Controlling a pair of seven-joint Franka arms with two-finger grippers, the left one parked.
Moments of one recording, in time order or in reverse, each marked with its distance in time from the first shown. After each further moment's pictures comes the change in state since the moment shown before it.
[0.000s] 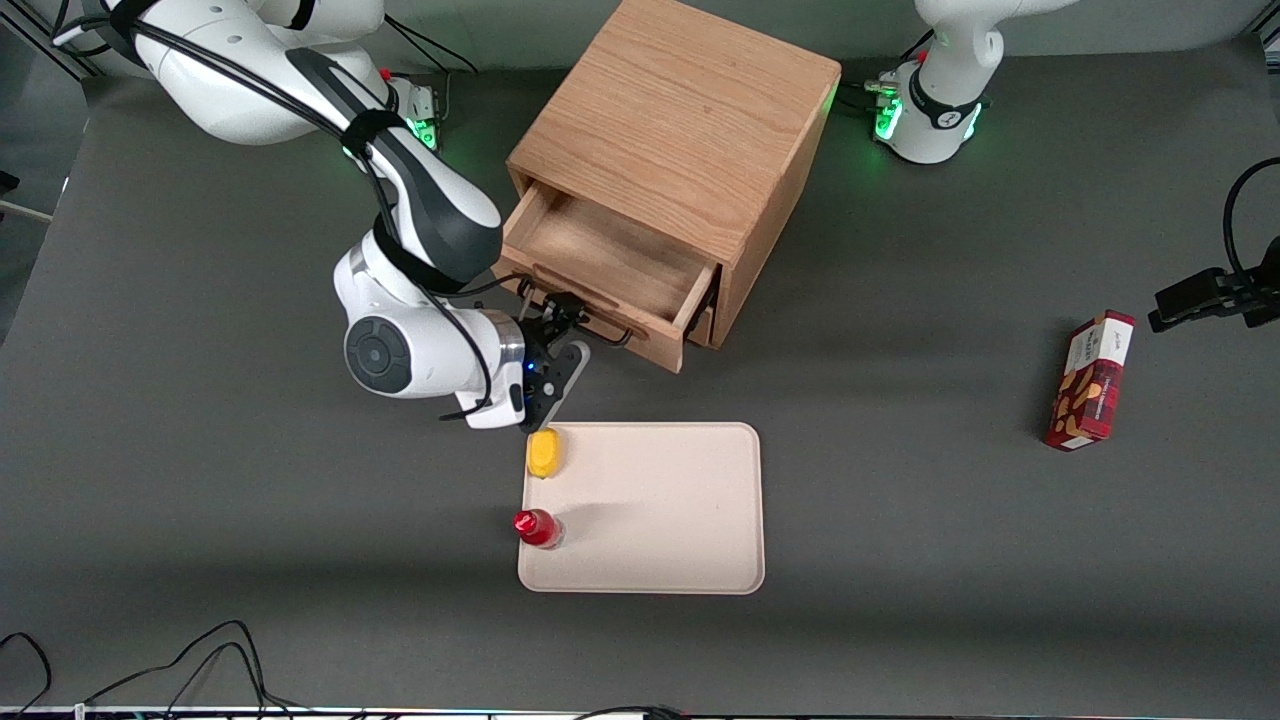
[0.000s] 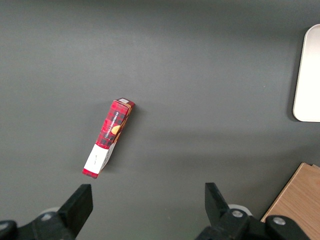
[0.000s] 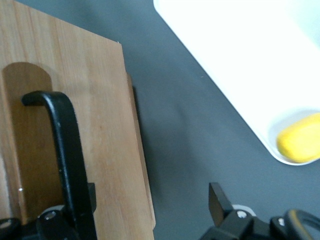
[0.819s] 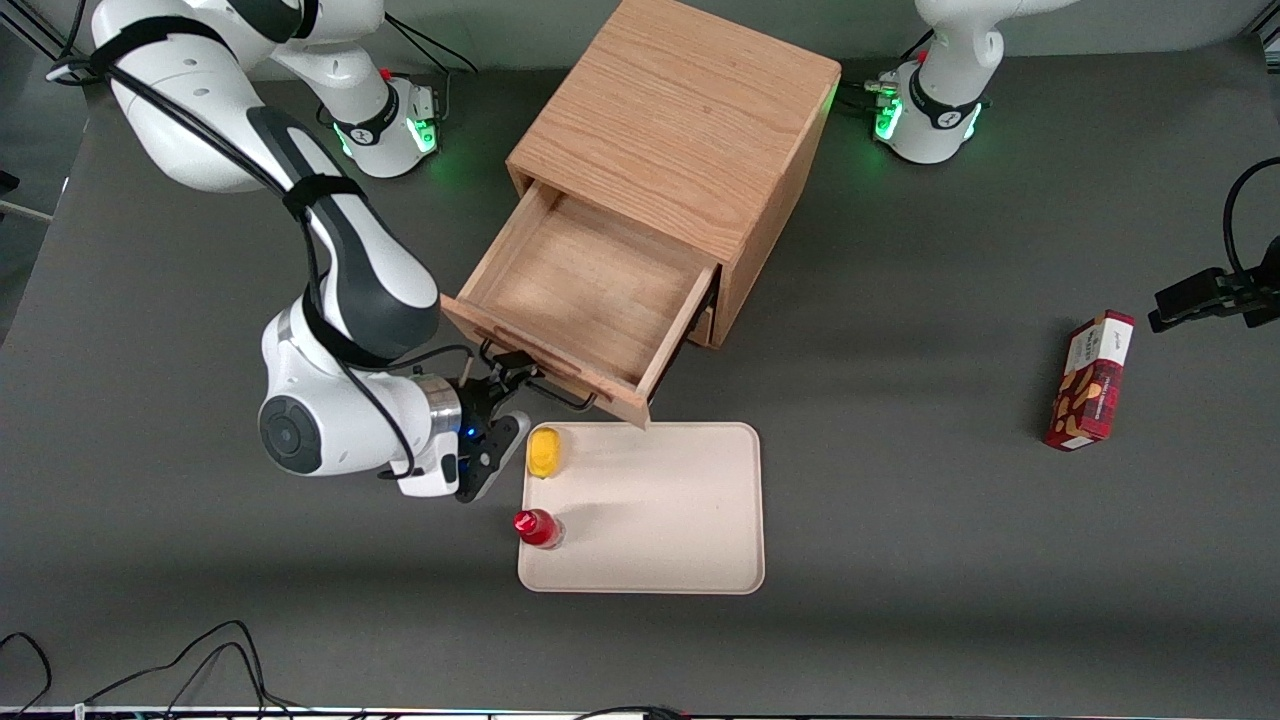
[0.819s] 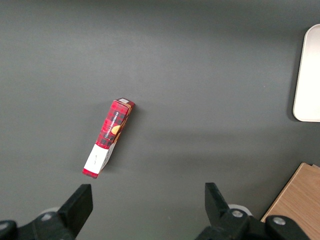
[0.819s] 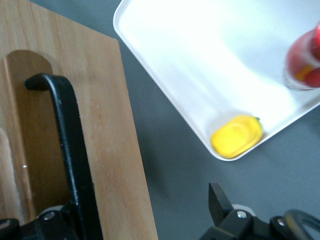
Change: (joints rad) arm -0.005 0.142 -0.108 0.260 0.000 -0.128 -0.066
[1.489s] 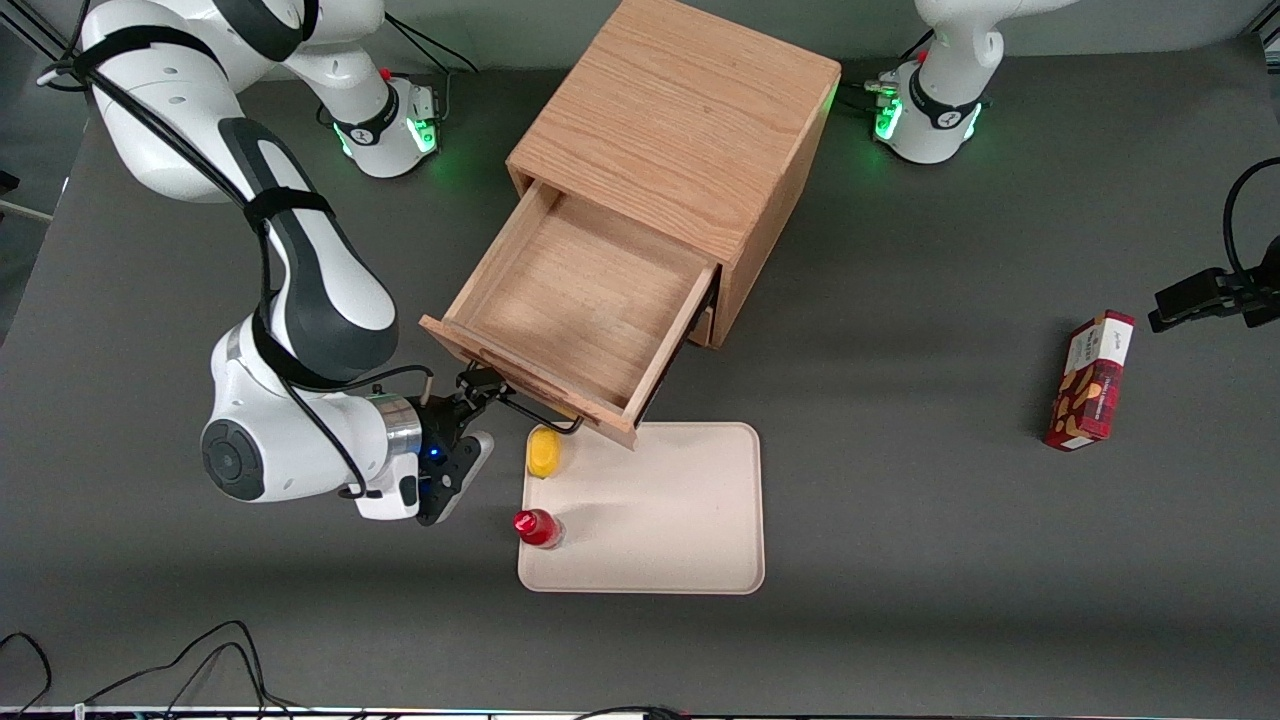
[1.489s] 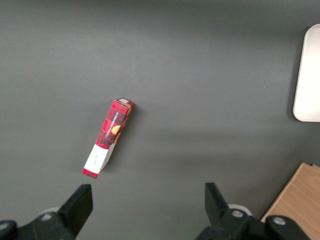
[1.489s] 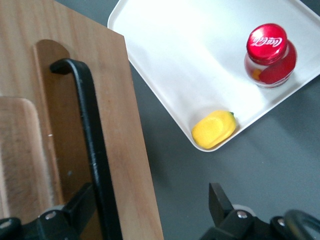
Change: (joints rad) arm -0.013 0.021 -0.022 0.119 0.000 -0.112 -0.023
